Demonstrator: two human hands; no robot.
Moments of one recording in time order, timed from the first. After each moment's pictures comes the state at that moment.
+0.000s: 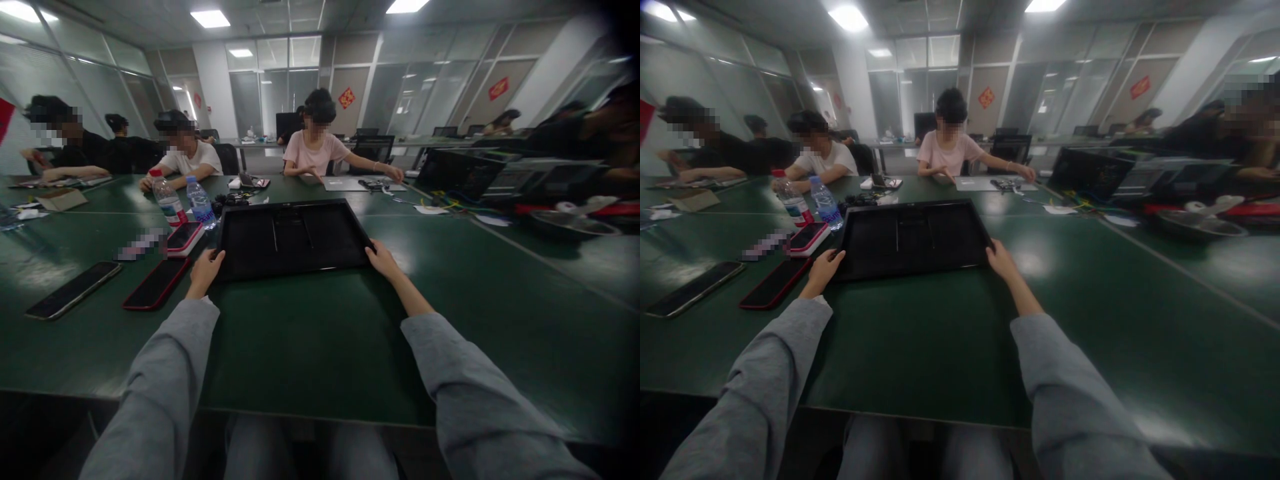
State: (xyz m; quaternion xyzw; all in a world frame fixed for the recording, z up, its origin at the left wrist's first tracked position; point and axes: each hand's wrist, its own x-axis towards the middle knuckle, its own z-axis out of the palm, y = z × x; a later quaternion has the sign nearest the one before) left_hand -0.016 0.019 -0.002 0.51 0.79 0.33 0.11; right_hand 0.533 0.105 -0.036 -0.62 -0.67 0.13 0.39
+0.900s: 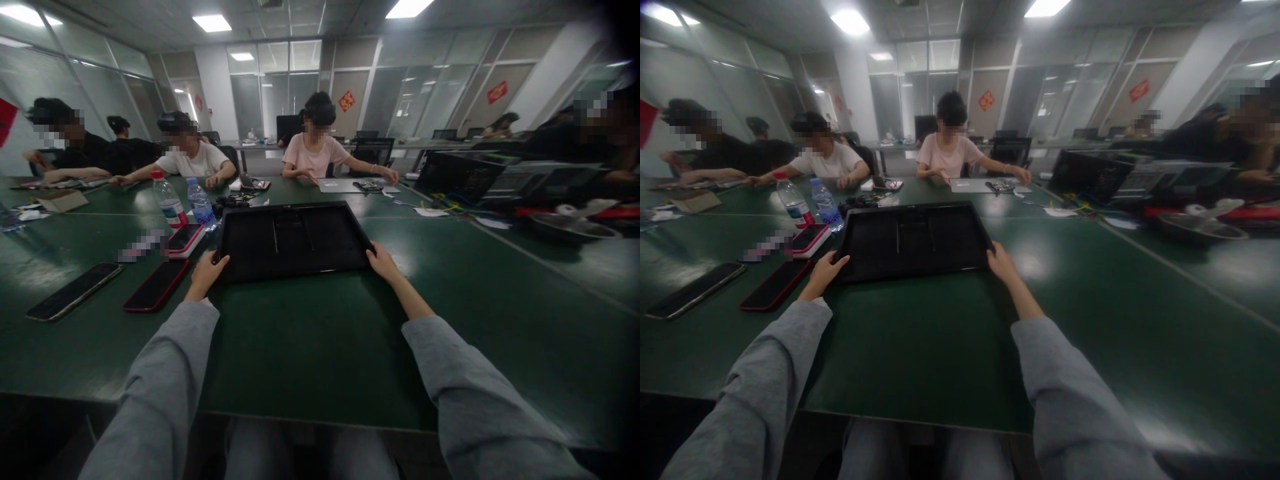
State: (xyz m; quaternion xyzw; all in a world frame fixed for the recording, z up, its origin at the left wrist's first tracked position) left_hand -0.018 0.021 -0.004 0.53 0.78 0.32 0.11; right_hand 0.530 0.102 -0.033 -0.64 -0.66 0.14 0.37
